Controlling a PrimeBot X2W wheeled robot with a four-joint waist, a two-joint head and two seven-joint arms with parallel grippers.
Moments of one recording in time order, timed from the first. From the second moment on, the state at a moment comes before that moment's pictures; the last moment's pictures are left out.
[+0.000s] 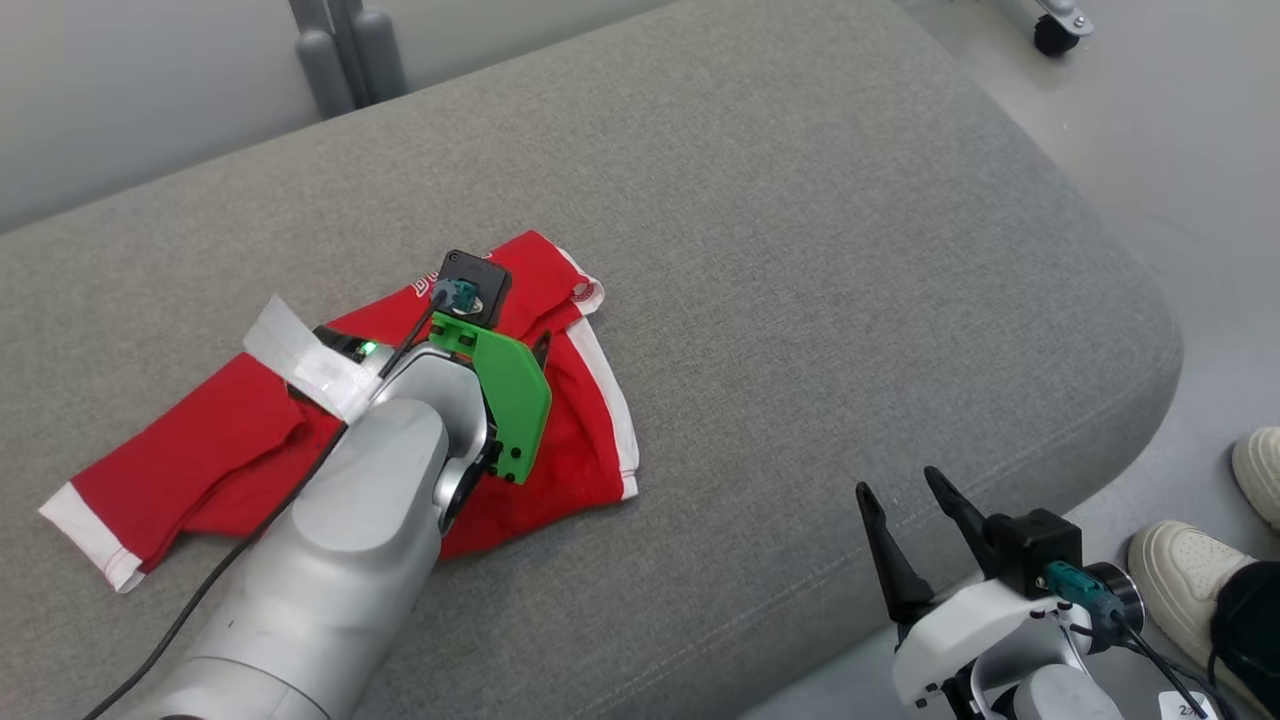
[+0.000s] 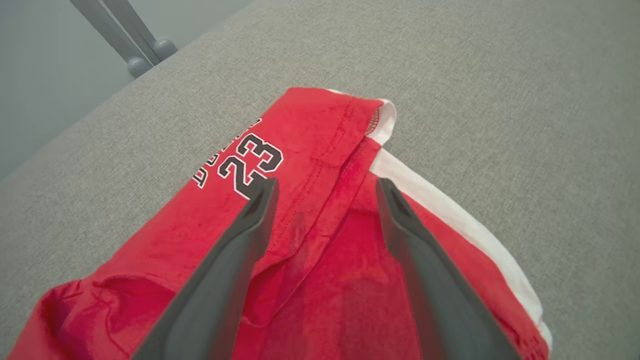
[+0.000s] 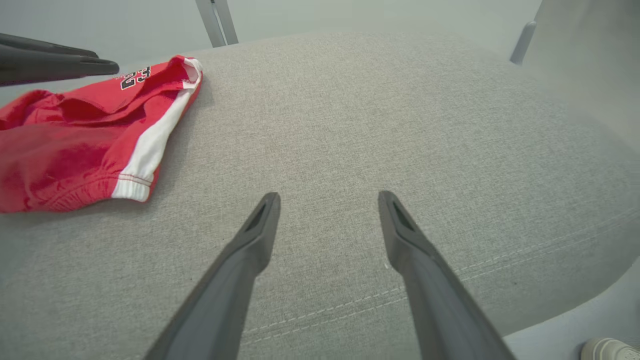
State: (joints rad) left arm -0.81 0.10 -0.69 0.90 -0.47 -0.03 0.17; right arm -0.07 -0.05 0.15 0.26 0.14 0.13 -0.14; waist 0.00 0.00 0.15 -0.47
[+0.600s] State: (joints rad) left arm -0.86 0.11 -0.71 0.98 -0.46 -0.01 0.12; right arm -0.13 -0.05 0.18 0.31 0.17 0.13 -0.18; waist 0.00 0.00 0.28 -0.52
